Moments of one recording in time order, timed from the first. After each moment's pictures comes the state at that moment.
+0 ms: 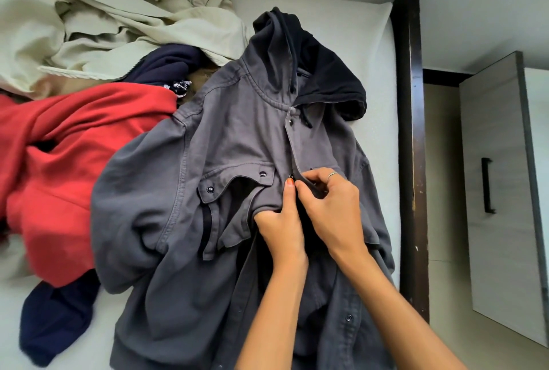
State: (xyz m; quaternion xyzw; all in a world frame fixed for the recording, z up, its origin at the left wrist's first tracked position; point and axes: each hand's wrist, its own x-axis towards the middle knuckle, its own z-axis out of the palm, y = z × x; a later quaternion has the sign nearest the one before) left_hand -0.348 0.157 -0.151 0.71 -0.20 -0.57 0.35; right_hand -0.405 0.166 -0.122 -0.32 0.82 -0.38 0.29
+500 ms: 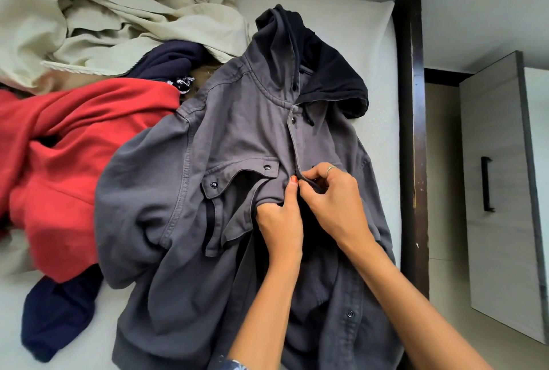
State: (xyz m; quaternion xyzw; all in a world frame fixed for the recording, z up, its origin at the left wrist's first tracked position) left_hand -0.337 0.152 -0.142 0.72 -0.32 -0.56 0.27; right_hand -0.412 0.164 -0.125 -0.36 0.80 -0.36 0.33
